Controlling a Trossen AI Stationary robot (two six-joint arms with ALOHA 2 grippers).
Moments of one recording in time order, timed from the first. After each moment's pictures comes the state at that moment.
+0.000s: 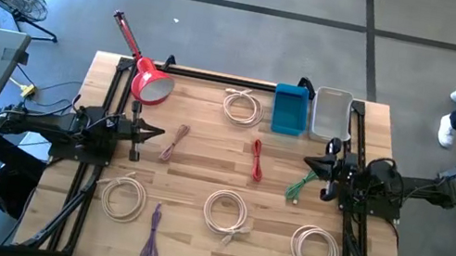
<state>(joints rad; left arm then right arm) 0.01 0.02 0.01 0.05 -0.17 0.26 0.09 0.01 0.01 0.21 0.19 0.12</state>
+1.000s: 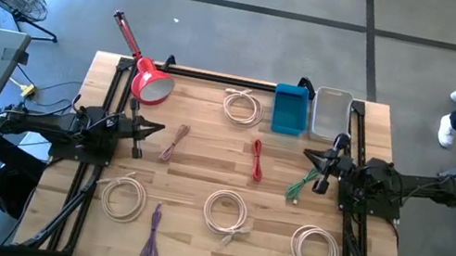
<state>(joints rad) 0.01 0.02 0.01 0.06 -0.27 0.31 0.08 0.12 0.07 0.14 0.36 -0.22</state>
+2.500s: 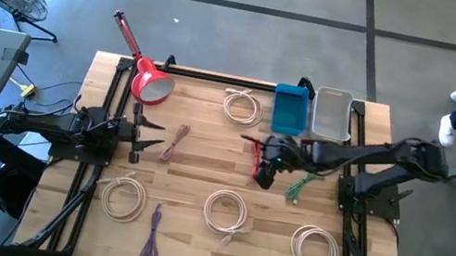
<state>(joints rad) 0.01 0.02 0.01 0.02 -0.13 0.31 -0.03 1.45 0.87 -0.37 0.12 0.49</state>
